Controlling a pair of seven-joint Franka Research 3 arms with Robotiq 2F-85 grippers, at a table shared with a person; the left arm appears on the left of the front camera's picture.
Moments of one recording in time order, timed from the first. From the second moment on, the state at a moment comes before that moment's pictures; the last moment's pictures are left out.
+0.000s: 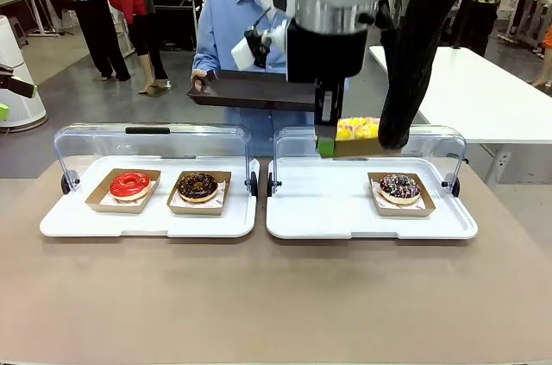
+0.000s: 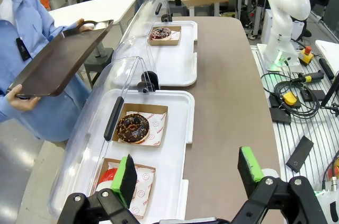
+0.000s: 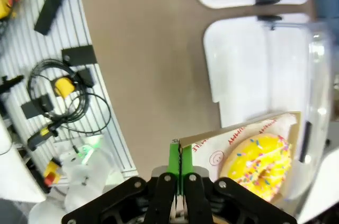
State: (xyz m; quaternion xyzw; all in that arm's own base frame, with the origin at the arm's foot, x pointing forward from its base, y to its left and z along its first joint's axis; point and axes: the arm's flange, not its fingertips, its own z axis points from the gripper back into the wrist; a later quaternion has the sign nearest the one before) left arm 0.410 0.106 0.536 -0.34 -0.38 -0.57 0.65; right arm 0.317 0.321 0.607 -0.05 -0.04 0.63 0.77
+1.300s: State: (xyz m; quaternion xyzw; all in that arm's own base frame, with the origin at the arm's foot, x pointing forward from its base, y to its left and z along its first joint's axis) left arm 0.410 0.106 0.536 -0.34 -0.38 -0.57 0.65; right arm 0.325 0.320 0.614 -0.05 -0.05 0.64 0.77
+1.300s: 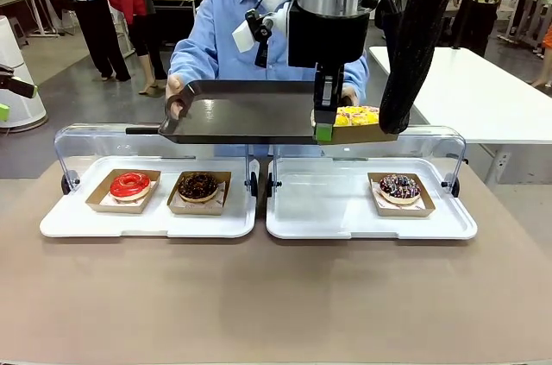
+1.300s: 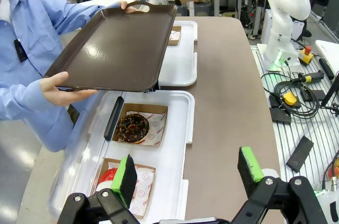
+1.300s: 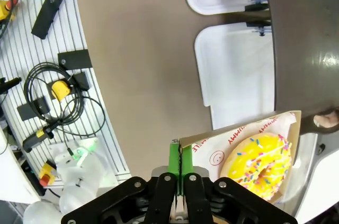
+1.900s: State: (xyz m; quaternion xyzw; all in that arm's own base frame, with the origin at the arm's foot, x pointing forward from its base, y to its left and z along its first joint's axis) left arm 0.410 0.106 0.536 -0.34 -0.38 -0.57 0.65; right arm 0.326 0.320 0.614 -0.05 -0.05 0.64 0.77
